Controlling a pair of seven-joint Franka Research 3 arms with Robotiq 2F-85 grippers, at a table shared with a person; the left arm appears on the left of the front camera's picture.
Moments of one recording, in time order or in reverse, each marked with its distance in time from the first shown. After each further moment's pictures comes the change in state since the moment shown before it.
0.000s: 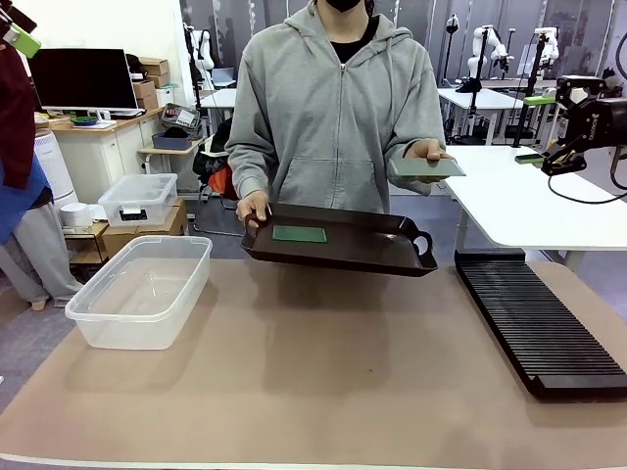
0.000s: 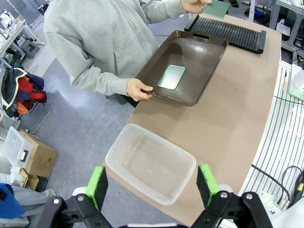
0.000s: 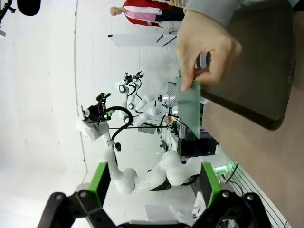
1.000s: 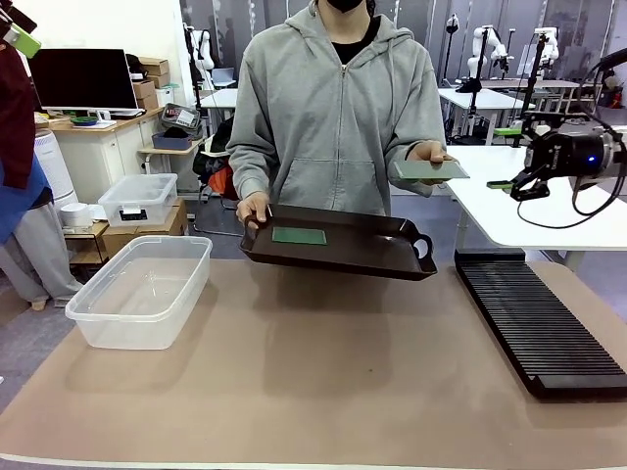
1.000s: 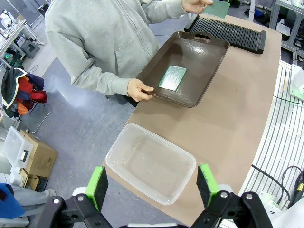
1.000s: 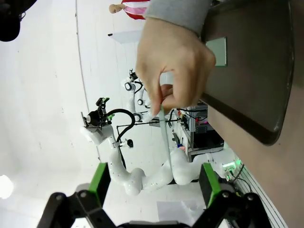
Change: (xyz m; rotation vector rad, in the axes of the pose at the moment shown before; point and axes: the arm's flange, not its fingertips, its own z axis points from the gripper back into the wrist) left arm 0.000 0.000 0.000 0.000 0.000 0.000; right arm 0.038 -0.062 -0.041 0.052 0.060 -0.097
